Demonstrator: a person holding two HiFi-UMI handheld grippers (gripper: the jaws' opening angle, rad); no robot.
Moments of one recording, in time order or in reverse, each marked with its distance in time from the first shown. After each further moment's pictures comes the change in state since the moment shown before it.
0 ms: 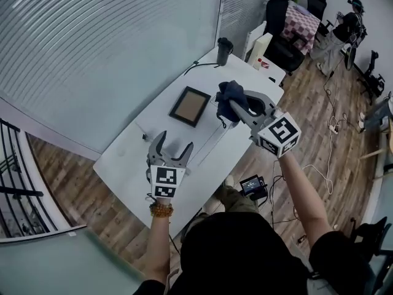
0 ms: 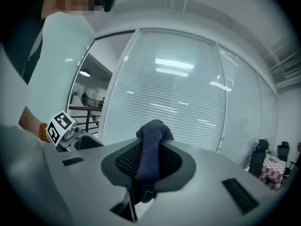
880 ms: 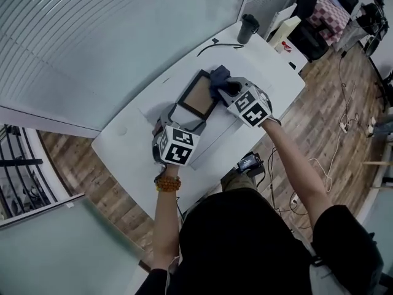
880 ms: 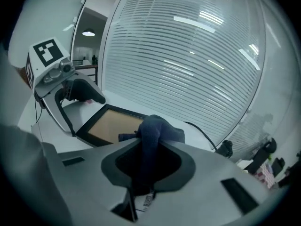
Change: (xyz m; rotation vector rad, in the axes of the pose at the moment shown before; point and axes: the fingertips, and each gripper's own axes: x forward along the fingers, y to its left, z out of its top) left arm 0.097 0.032 -0.039 -0.005 0.380 -0.048; right arm 0.150 -0.007 -0.182 -0.127 0.546 0.189
